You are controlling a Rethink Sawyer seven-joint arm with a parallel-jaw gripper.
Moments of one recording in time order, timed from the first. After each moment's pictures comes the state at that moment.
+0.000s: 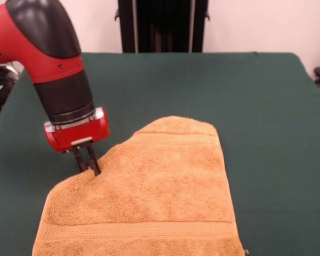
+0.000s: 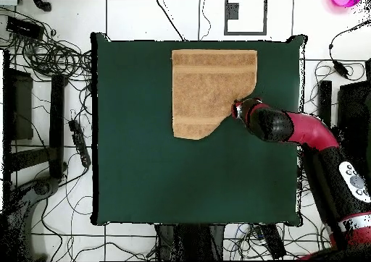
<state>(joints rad) -0.90 -0.27 0.69 1.39 -0.68 0.53 1.33</state>
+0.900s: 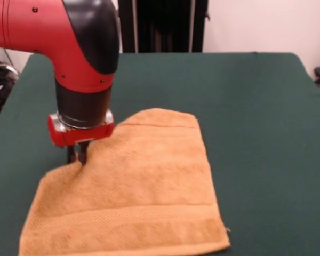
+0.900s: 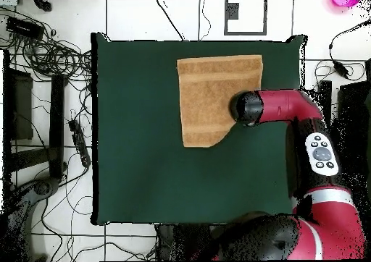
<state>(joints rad) -0.50 -0.34 0.28 1.16 -0.68 0.77 1.33</state>
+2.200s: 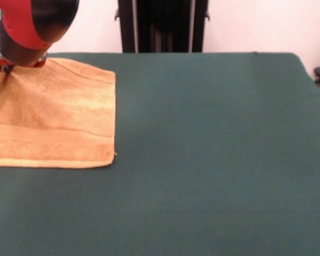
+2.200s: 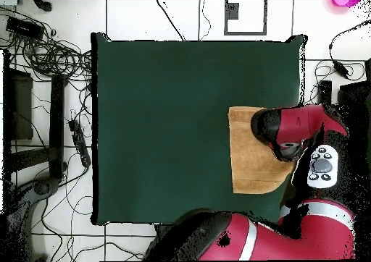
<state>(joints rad) -0.33 -0.33 -0.19 1.11 -0.71 1.08 1.33</state>
